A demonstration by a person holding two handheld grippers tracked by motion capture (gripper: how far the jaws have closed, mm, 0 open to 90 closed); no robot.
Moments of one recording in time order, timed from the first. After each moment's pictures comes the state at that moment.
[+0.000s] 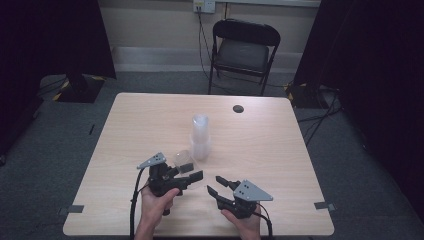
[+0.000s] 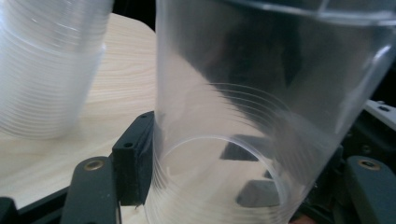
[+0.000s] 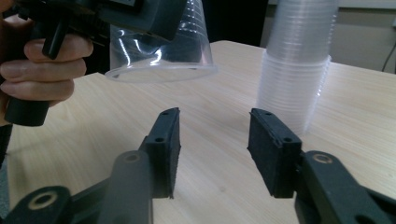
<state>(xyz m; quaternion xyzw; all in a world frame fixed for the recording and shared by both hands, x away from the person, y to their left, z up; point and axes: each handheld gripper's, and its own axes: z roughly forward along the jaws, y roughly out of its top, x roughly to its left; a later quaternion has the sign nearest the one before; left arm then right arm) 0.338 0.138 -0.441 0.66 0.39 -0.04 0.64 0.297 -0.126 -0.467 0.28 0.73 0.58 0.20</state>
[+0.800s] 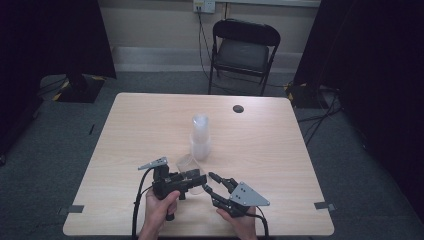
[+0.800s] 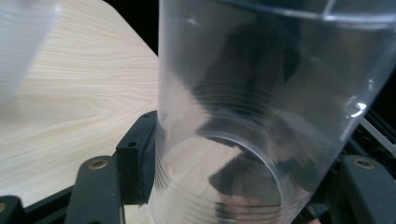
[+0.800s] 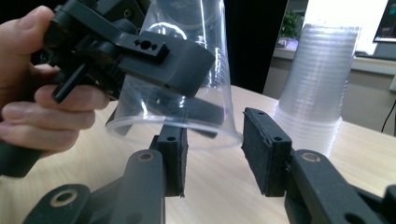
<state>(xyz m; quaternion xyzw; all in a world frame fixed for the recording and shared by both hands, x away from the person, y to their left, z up) 0.339 0.129 -0.453 0.63 0.39 -0.13 0.66 0.298 -0.113 -0.468 0.21 0.69 0.64 0.25</state>
